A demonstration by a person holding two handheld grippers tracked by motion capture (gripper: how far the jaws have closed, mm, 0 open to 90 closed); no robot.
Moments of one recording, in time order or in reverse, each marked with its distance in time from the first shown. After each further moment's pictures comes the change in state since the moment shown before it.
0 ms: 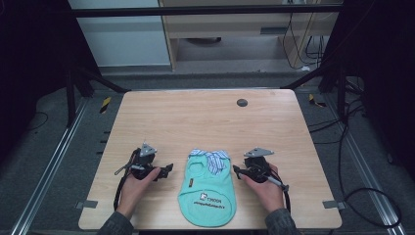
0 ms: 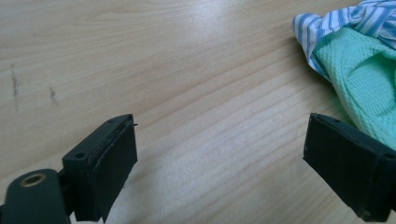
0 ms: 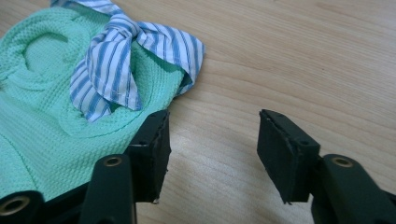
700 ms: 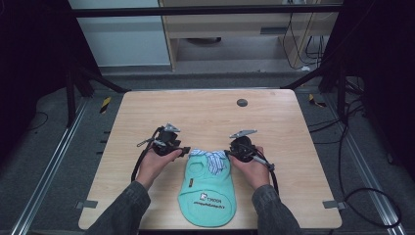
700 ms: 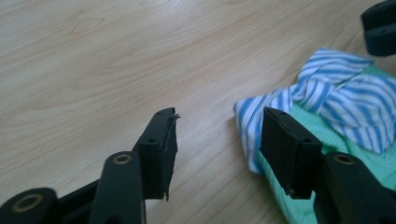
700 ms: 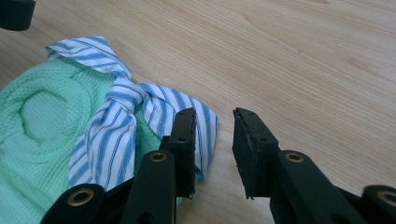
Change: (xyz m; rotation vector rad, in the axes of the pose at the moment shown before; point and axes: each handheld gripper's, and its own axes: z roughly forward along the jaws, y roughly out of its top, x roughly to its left) left arm -0.025 0.082 0.035 0.083 -0.132 0.068; right arm 0.005 0.059 0.035 0.068 0.033 -0.030
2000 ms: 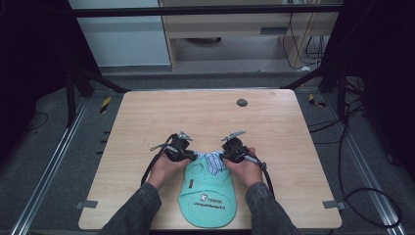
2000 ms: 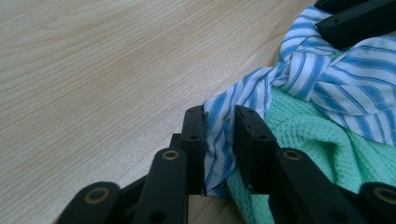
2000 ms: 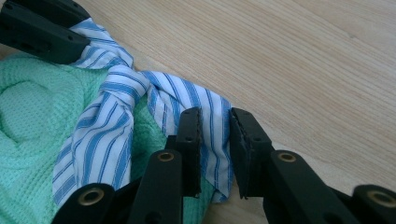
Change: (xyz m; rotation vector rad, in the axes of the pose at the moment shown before) left arm -0.018 -0.013 0.035 0.092 -0.063 0.058; right arm 0.013 0.000 0.025 0.085 0.014 -0.032
